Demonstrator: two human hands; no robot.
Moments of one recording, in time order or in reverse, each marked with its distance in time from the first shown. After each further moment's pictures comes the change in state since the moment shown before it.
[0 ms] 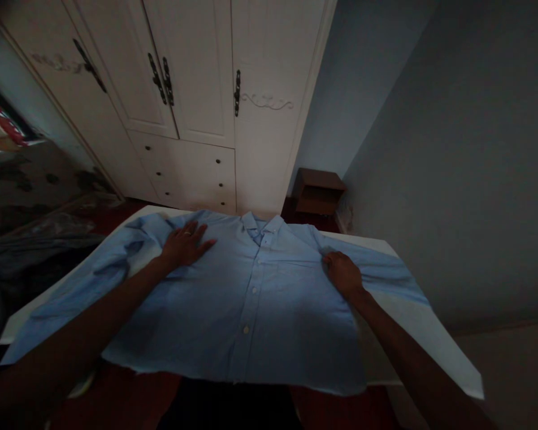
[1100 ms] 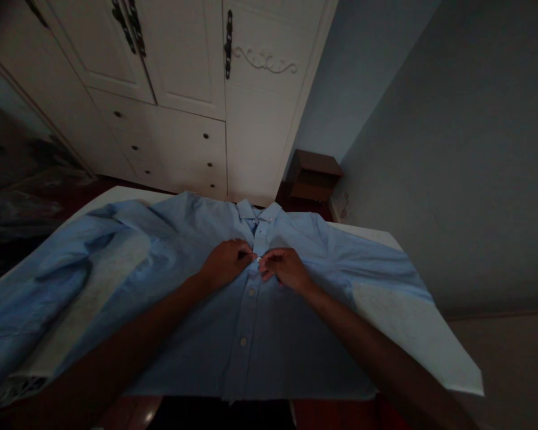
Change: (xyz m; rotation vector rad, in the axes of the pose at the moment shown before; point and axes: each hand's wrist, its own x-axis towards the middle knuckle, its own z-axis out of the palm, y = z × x) left_hand -0.017 0.128 -0.011 -0.681 -0.073 0.263; right_hand 0.000 -0.146 -0.010 1.157 -0.502 0.149
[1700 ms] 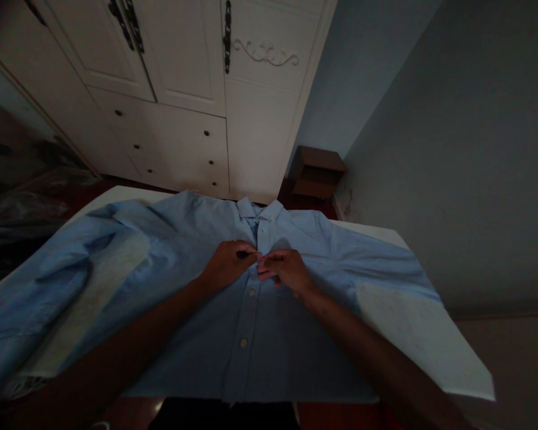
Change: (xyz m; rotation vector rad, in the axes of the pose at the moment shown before) left_hand 0.000 0.005 0.005 -0.288 0.057 -0.029; right_hand -0.006 -0.004 0.005 0.169 0.024 0.107
